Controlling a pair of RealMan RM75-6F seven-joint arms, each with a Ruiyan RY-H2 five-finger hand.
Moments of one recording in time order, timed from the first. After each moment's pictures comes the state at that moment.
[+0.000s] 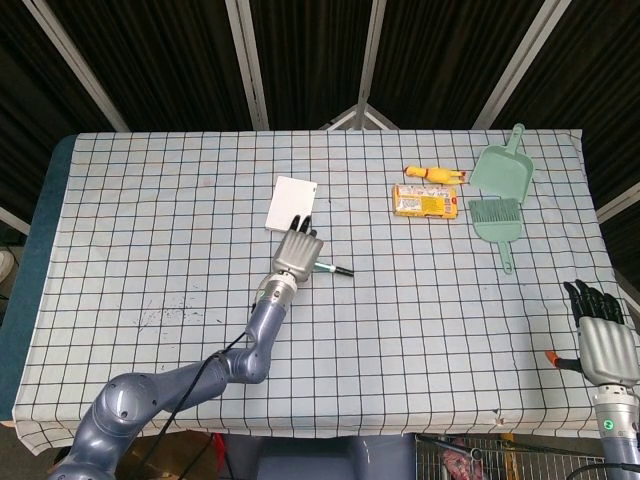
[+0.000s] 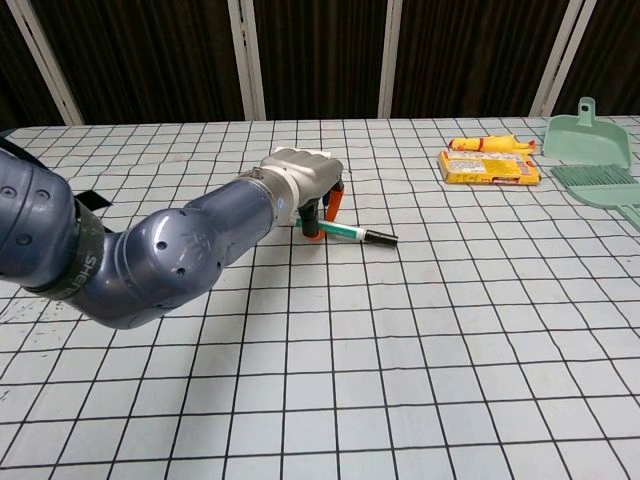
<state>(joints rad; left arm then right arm) -1.26 -2.09 -0.33 -0.78 0.63 0.80 0.76 0.15 -1.13 0.11 -1.61 -1.22 1.28 -0.14</state>
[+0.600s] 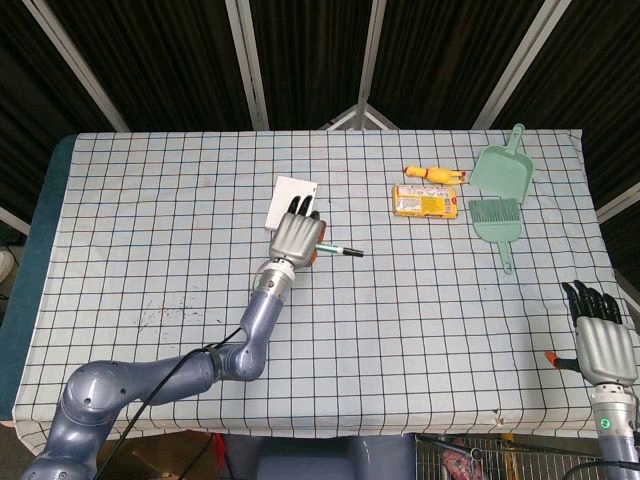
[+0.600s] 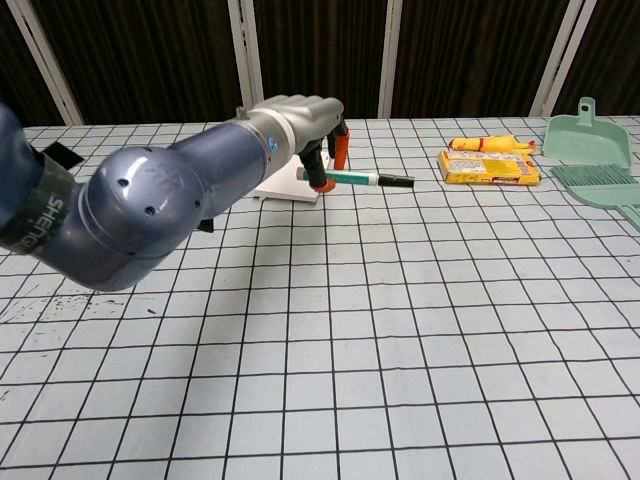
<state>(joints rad) -1.23 -1.93 -0.42 -1.07 0.63 0.93 0.78 0.16 -1.14 0.11 -1.61 -1.21 1.28 -0.18</state>
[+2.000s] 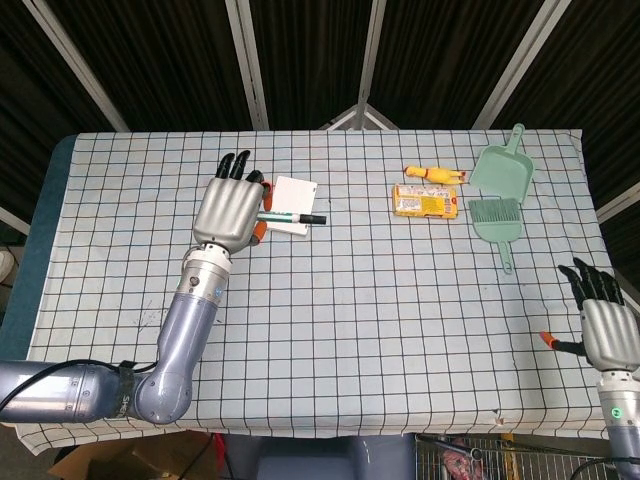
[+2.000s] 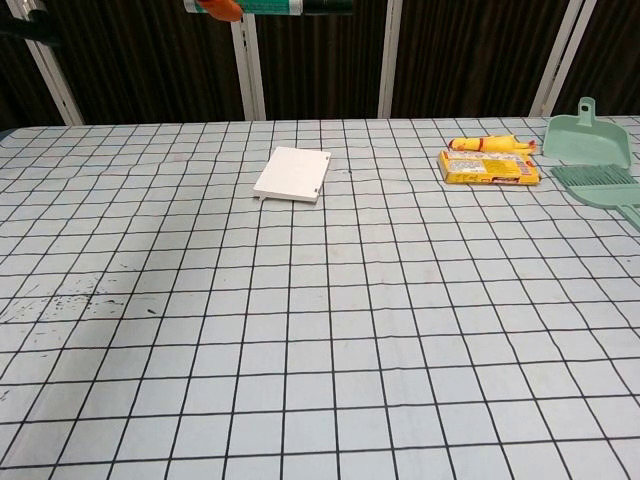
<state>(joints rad) -1.16 -1.34 -0.53 -1.99 0.31 1.35 1.04 0.19 -1.07 0.16 -1.61 -1.32 1.29 0.07</state>
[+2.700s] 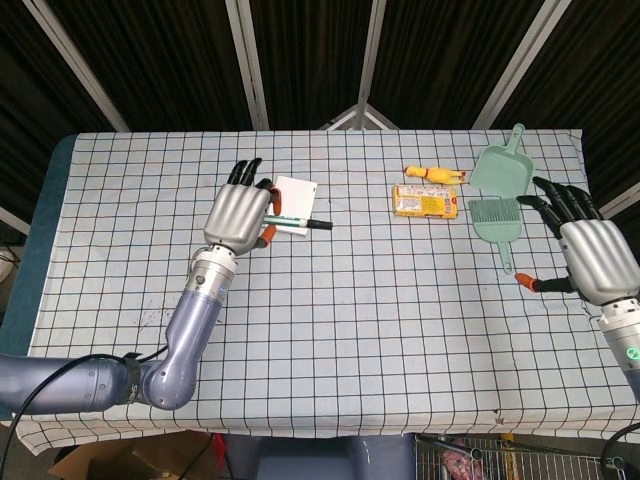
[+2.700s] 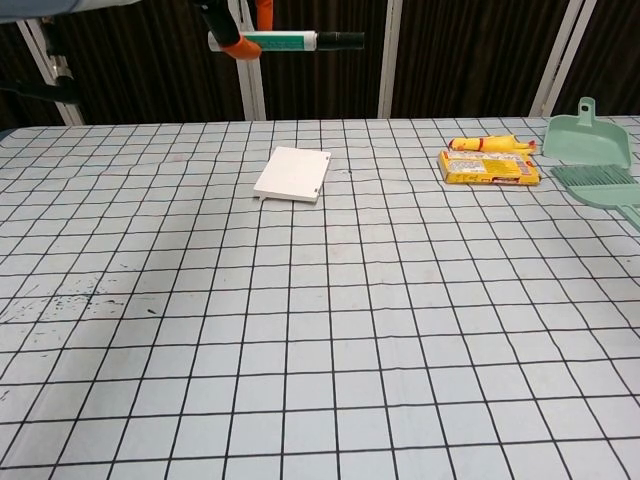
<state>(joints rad) -1.14 -1.42 -0.42 -1.83 0.47 1.26 0.84 0.40 -0.62 0.34 -1.97 -1.29 1.04 0.16</state>
